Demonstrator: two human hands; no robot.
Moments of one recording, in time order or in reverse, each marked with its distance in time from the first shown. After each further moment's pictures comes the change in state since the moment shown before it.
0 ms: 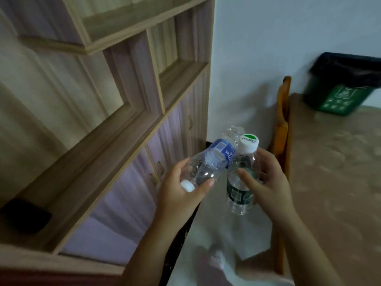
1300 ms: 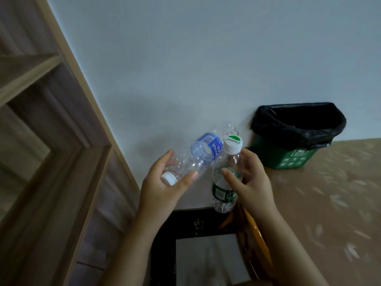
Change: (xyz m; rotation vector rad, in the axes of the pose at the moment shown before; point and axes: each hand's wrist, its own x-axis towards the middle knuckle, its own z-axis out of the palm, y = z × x) left_hand 0.520 0.075 0.263 -0.151 -0.407 0.219; right_hand 0.468 0.139 -0.073 -0.041 0.466 0.102
